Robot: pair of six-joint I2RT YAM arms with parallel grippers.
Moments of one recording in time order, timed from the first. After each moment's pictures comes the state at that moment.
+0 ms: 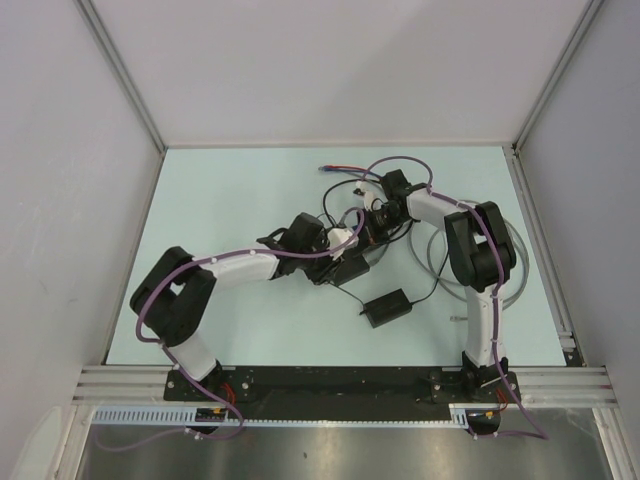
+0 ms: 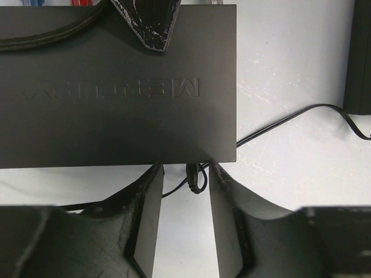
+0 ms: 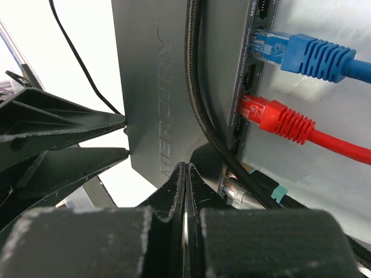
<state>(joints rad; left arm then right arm) -0.70 1.67 0.93 -0.12 0.28 0.29 0.38 2.12 1.49 -0.61 -0.80 0.04</state>
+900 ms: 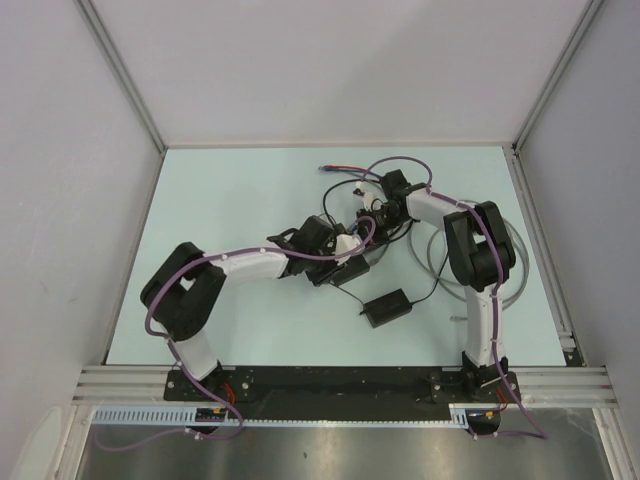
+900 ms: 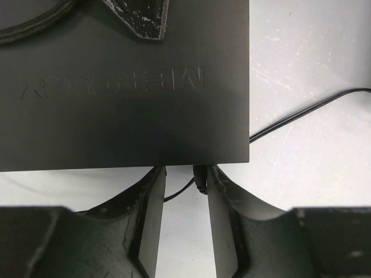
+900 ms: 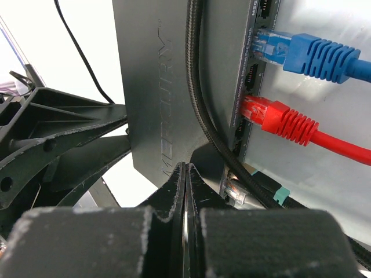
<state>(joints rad) -0.75 1.73 0.99 -0.21 0.17 0.37 0.38 2.12 1.49 -0.61 -0.81 0.05</state>
